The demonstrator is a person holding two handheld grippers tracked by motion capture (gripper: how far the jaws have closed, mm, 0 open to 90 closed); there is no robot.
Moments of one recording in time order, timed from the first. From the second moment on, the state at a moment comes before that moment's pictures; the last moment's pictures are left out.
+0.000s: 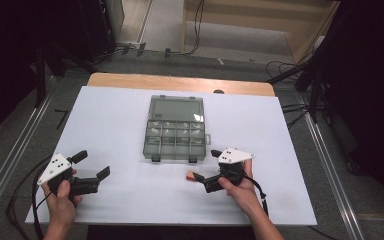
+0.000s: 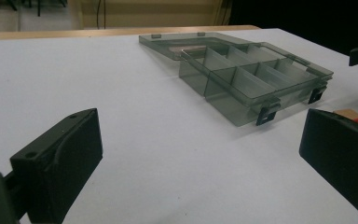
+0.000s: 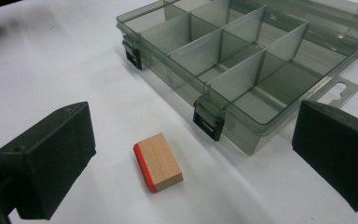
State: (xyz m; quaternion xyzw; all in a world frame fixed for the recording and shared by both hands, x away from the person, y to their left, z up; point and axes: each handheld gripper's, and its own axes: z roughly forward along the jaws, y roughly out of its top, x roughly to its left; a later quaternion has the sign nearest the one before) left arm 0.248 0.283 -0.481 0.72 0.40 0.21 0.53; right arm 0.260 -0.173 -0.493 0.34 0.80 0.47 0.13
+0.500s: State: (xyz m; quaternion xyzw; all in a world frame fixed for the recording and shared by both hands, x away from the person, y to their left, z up) left arm 0.246 0.288 -0.482 0.72 0.39 0.22 0.53; right arm 0.256 -0.157 -0.498 0.31 0.83 0.45 0.12
